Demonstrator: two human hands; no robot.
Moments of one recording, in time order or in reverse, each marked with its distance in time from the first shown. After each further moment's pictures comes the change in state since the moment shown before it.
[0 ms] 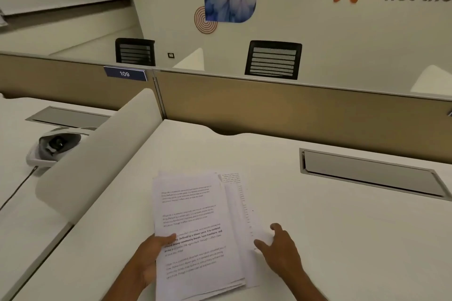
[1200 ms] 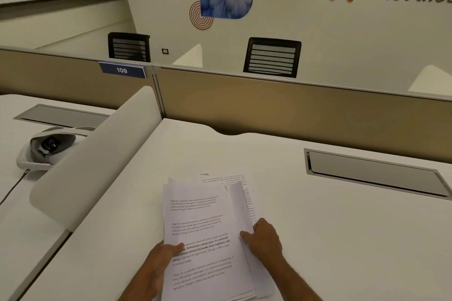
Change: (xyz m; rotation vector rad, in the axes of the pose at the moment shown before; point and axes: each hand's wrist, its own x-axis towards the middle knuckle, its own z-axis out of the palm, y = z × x) left_hand 0.029 0.002 -0.007 0.220 0.102 -0.011; right_hand 0.038 -0.054 0.053 -0.053 -0.024 0.048
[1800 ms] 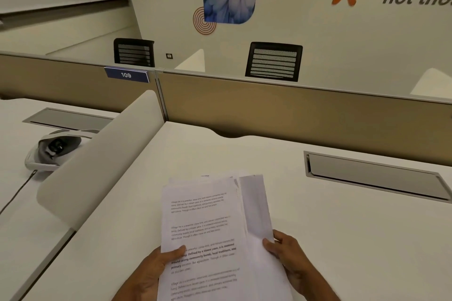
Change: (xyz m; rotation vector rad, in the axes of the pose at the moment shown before) left_hand -0.029 -0.009 -0.011 -0.179 -0.268 0.011; right_hand -0.018 0.064 -0.043 0.780 -0.266 -0.022
